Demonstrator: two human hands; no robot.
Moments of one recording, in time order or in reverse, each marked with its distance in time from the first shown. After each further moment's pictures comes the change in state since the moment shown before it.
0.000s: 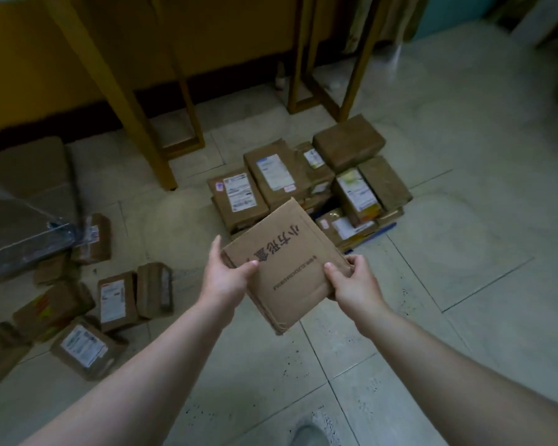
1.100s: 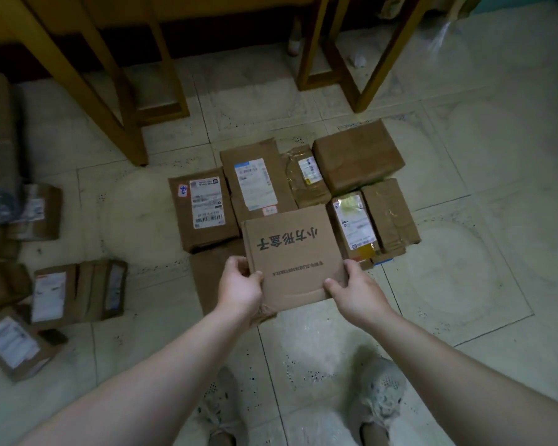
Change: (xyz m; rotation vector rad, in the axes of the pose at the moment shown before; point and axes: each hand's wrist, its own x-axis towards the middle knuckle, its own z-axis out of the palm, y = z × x) left_hand 0.137 0.023 0.149 0.092 0.113 -0.199; right_hand 0.209 -0.036 -0.047 -0.669 -0.221 -0.096
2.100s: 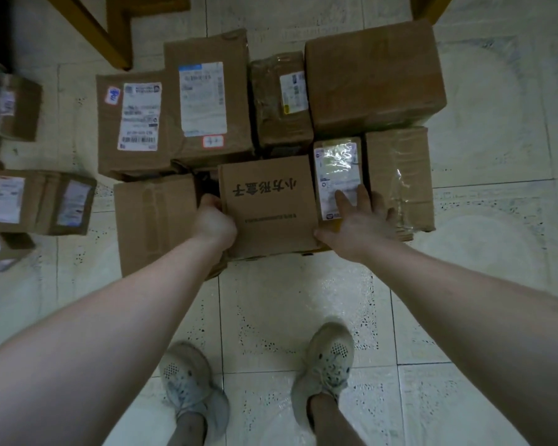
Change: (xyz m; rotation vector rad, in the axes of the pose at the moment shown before) left_hand 0.095 -0.036 0.152 0.319 0.293 -0.118; right_hand 0.198 0.111 -0.037 -0.730 -0.219 -0.257
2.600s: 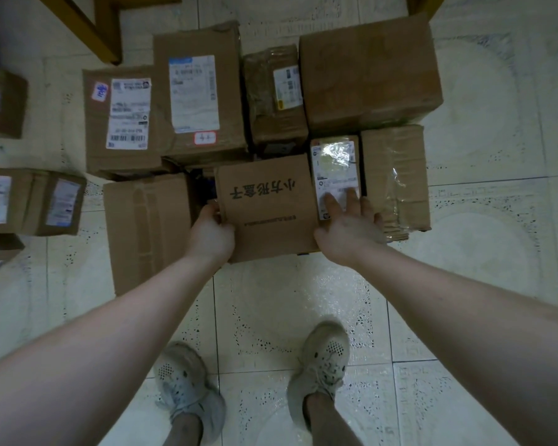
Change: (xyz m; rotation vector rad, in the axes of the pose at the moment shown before) left_hand -0.013 -0.013 0.004 -0.123 -0.140 0.069; right_hand -0.002 -0.009 0.006 0.066 -0.033 -0.007
